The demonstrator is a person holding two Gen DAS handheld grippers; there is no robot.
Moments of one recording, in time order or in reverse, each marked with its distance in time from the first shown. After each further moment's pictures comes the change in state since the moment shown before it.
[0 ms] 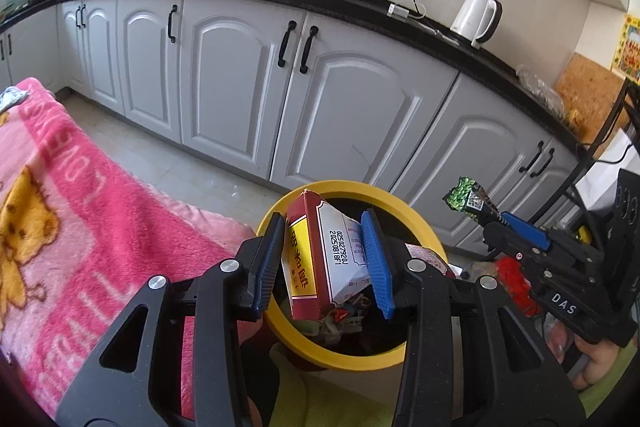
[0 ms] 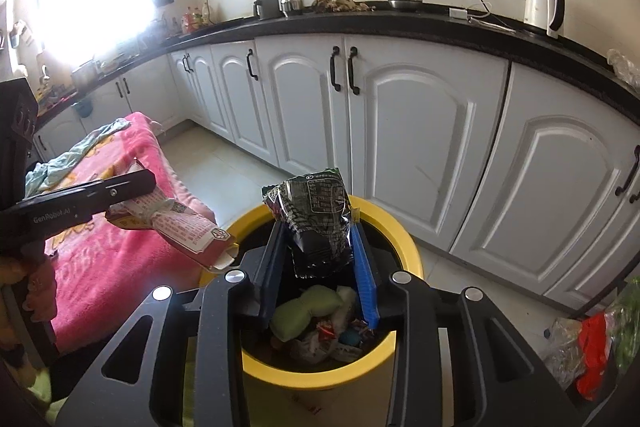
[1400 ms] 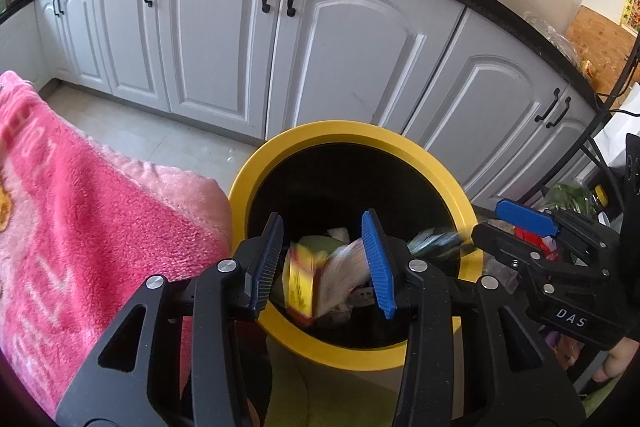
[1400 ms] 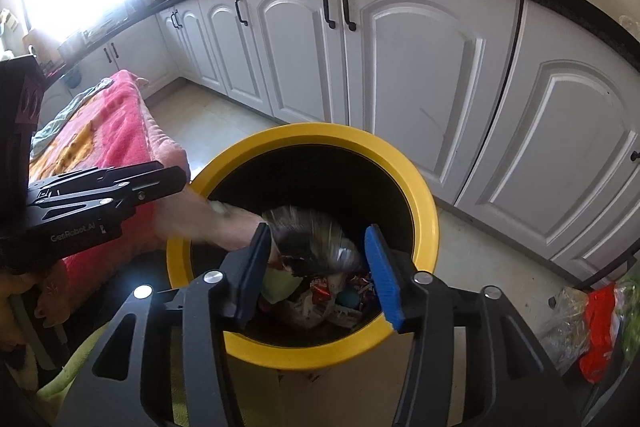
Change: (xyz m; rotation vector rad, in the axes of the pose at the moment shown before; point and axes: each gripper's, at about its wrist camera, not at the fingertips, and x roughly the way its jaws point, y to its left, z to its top) left arm 0.066 -0.010 -0.026 0.056 0.148 0.015; right arm 0.053 -0.012 -0.027 0.012 0.175 0.000
